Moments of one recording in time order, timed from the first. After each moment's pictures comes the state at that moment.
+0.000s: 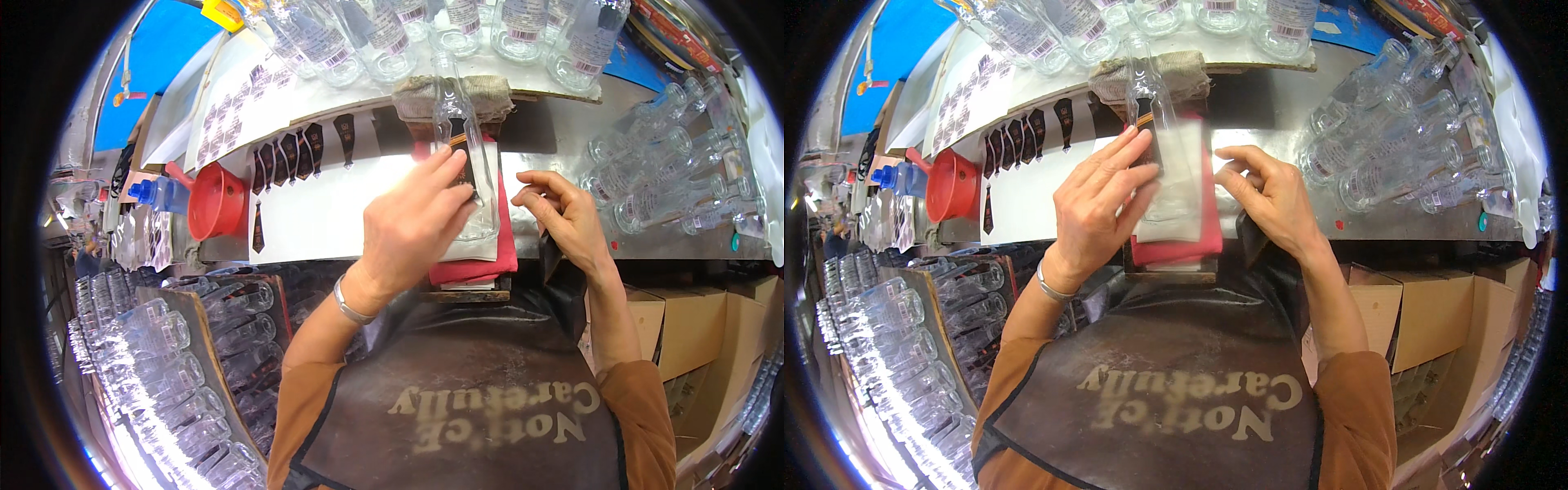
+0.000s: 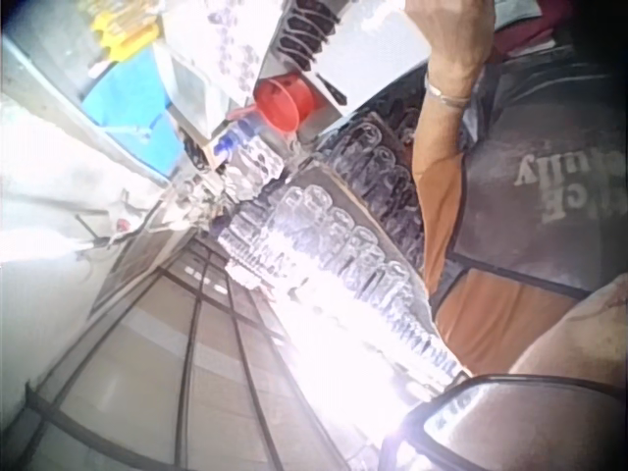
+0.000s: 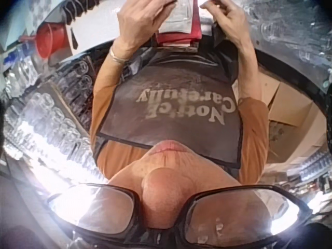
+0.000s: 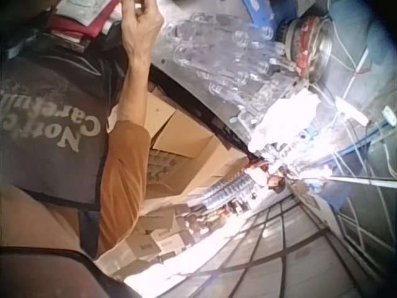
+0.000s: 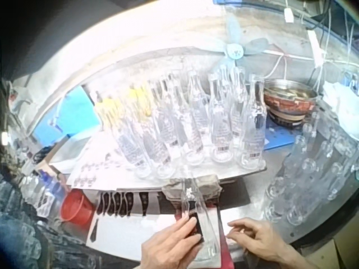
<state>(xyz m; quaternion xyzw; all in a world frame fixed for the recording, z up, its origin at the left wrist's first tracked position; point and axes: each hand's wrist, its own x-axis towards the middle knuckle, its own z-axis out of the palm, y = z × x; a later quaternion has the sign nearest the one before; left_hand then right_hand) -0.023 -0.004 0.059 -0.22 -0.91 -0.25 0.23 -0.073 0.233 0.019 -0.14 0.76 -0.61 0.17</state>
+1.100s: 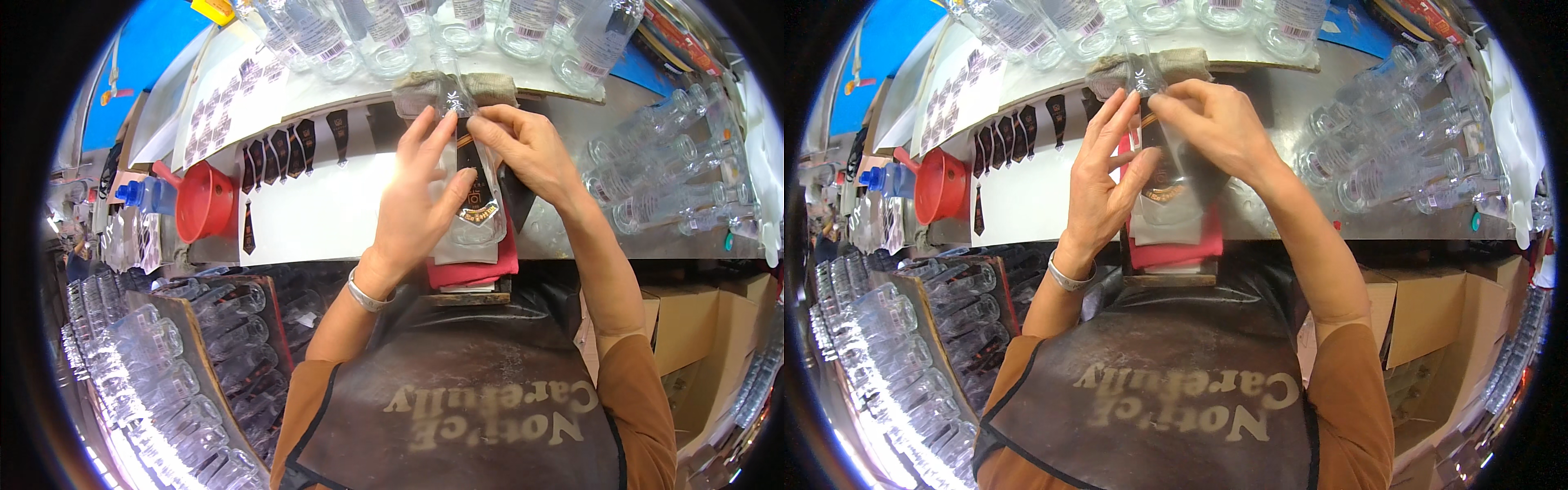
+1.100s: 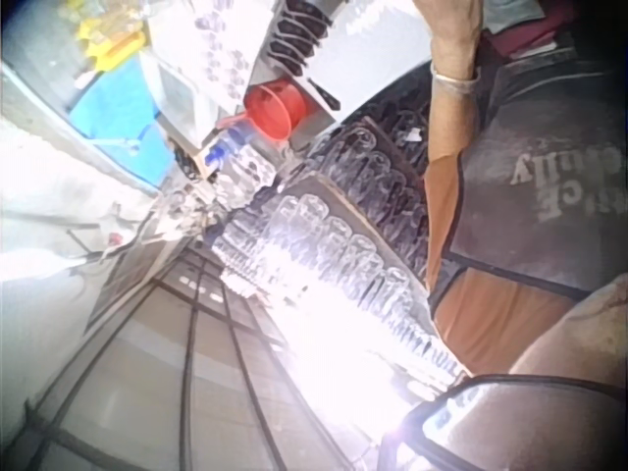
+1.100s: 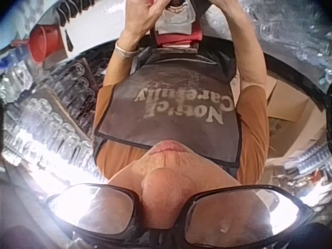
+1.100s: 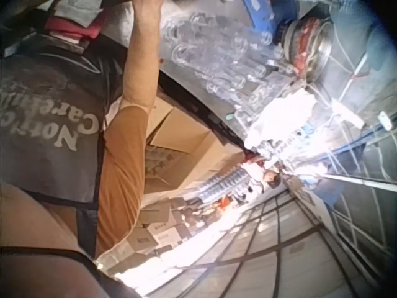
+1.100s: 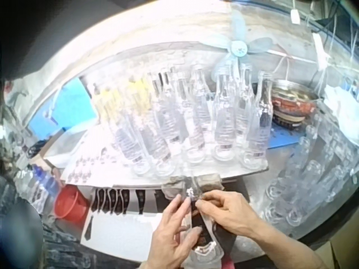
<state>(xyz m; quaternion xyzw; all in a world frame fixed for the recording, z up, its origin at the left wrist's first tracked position) -0.045 -0.002 0.031 -0.06 -0.84 -0.52 0.14 -0.140 0.167 0.031 -0.20 0.78 -0.58 0.14</state>
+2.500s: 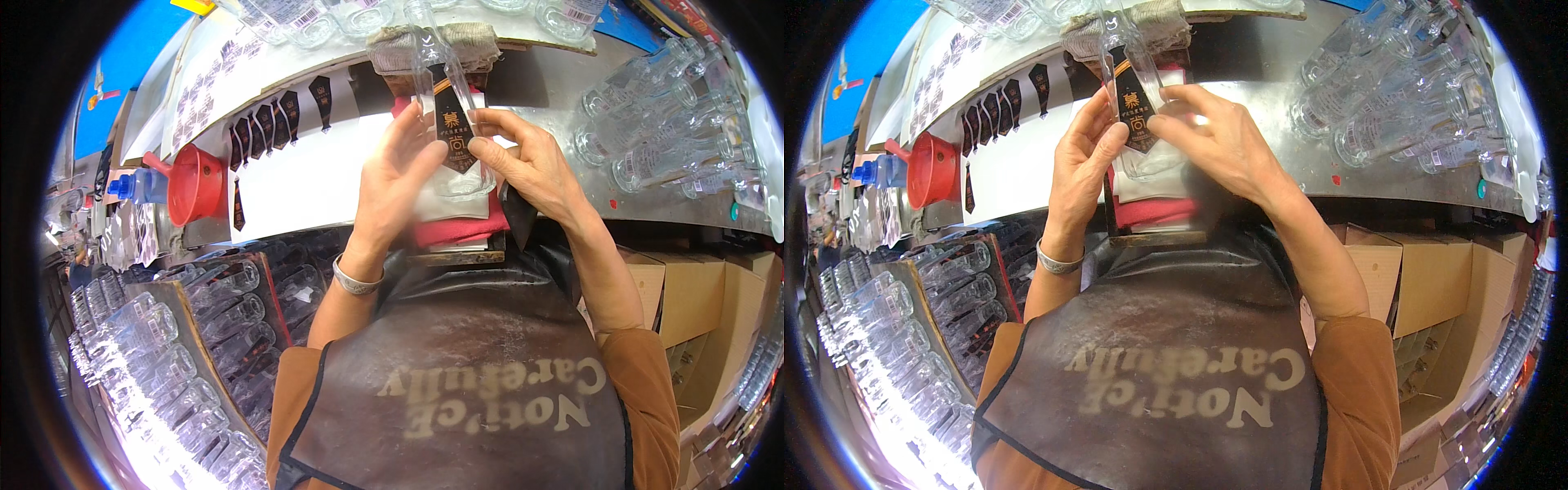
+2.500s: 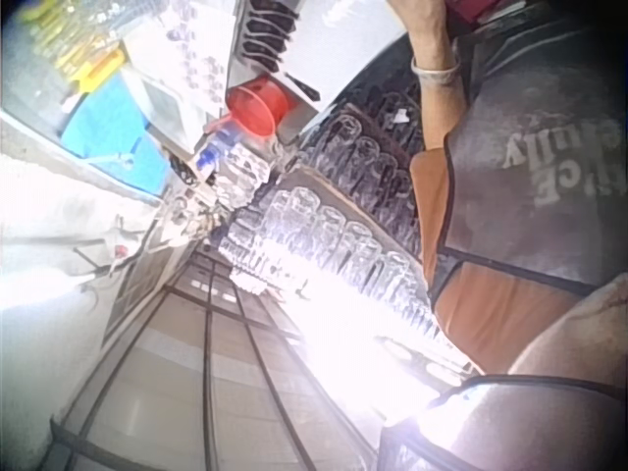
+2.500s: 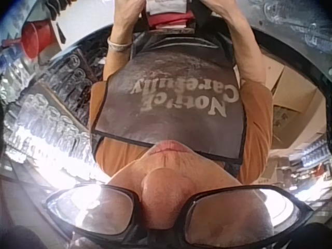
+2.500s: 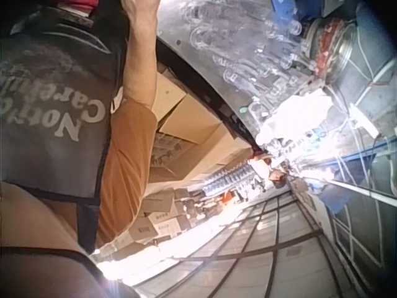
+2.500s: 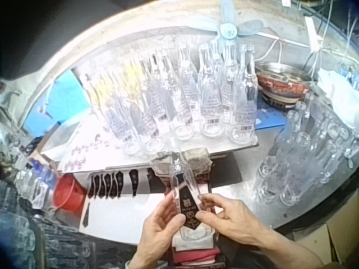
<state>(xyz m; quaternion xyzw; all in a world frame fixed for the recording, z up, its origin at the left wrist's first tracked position) -0.018 0.000 0.010 0.05 -0.67 -0.74 0.01 -0.075 0.196 0.027 -0.15 0.74 -0.62 0.21</state>
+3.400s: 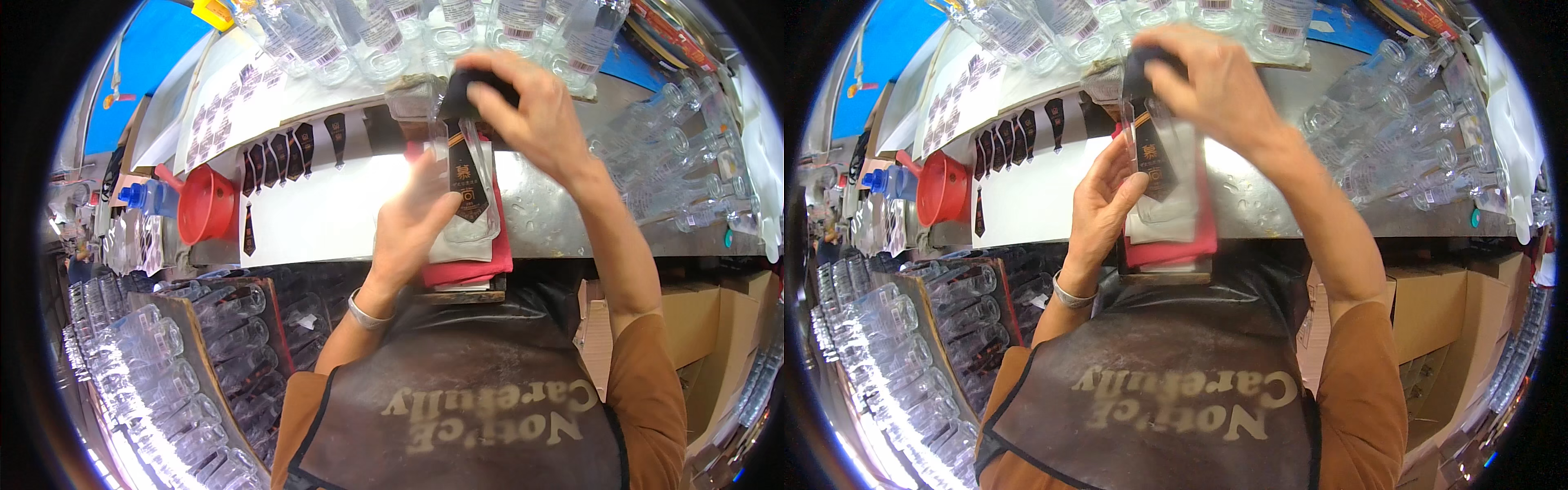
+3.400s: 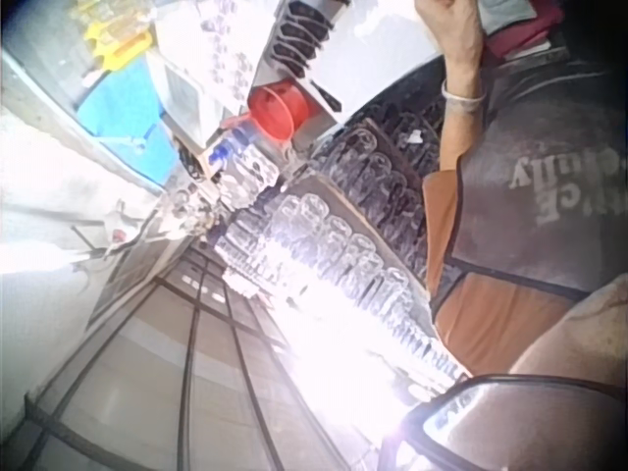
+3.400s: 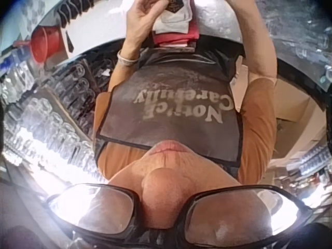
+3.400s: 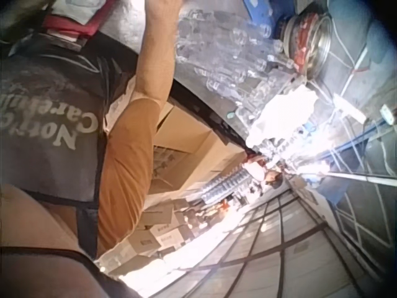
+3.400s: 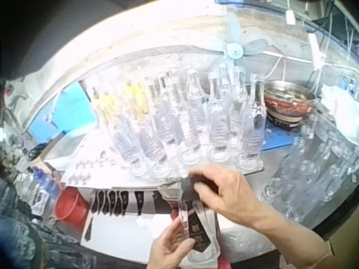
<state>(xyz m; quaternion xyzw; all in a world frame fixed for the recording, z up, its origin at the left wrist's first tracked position) -0.018 0.003 0.008 0.05 -0.68 -0.73 0.03 -0.161 0.168 0.072 -0.38 0.80 -0.45 -0.14</state>
